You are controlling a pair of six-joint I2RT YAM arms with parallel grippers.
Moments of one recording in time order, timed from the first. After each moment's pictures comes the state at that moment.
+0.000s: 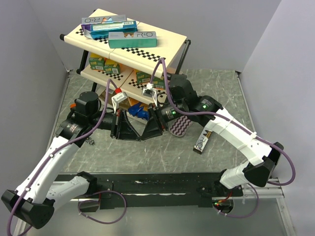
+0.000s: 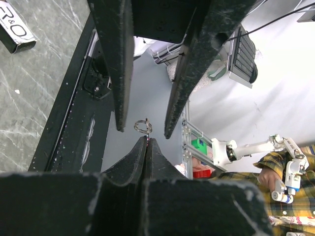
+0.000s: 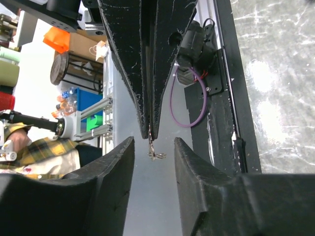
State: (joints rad) left arm -0.44 0.96 1.07 -0.45 1.21 -0.54; right arm 0.83 1.41 1.55 -0.69 -0.91 0.34
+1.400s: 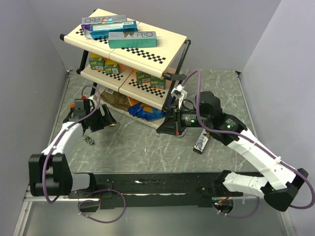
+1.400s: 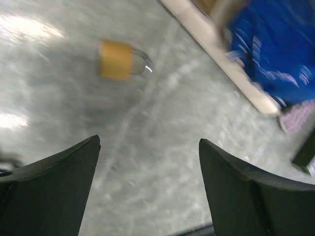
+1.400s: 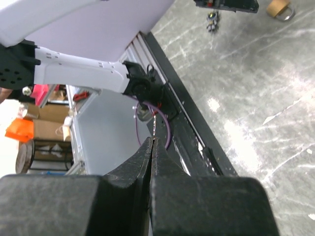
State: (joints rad) left arm 0.01 1.27 0.81 -0.42 0.31 -0.41; right arm 0.75 1.08 1.21 -0.51 -0.57 0.54
